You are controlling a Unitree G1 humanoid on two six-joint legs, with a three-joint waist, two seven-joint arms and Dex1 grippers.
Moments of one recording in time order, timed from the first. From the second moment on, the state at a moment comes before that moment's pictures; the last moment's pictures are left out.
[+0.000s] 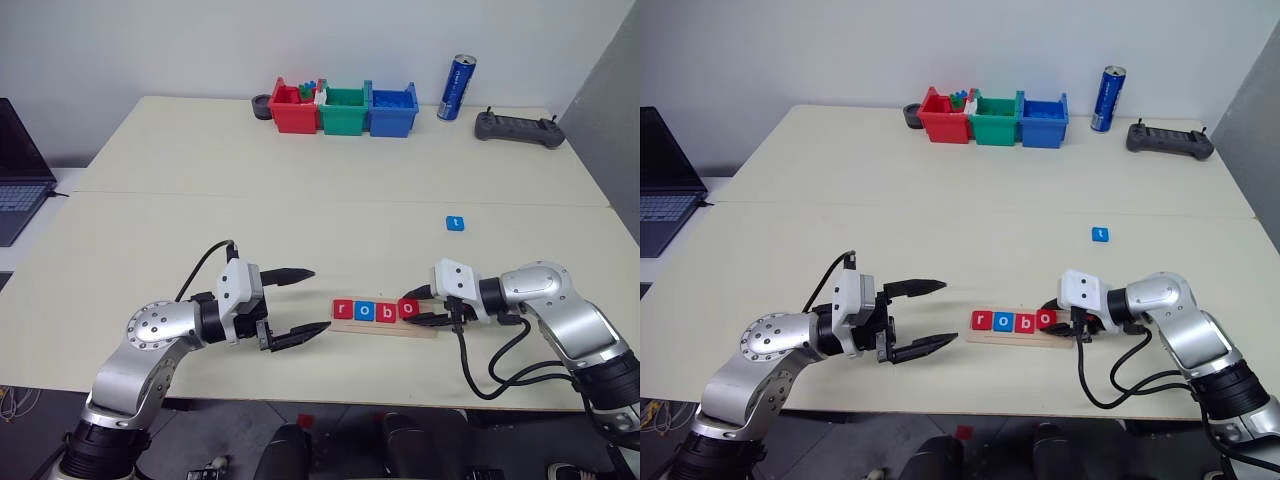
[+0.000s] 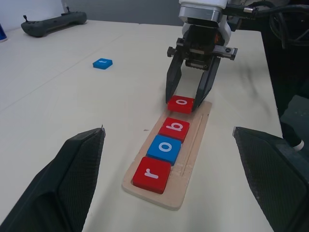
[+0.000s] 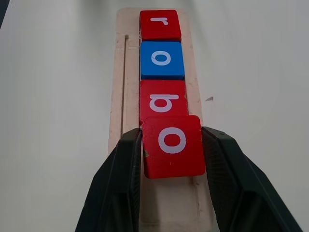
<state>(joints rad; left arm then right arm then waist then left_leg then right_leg) -0.11 0.64 -0.01 -0.35 -0.48 0.25 -1.05 -0.41 -0.77 0.26 -0.12 0.14 0.31 1.22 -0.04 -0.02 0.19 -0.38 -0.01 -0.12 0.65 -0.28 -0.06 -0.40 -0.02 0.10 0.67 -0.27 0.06</state>
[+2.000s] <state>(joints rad) -0.15 0.65 -0.01 -0.32 -0.48 0.25 -1.08 -0.75 -0.38 -0.10 0.60 0.06 0.45 0.27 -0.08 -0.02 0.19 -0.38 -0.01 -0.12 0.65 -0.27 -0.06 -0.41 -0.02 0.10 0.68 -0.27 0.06</state>
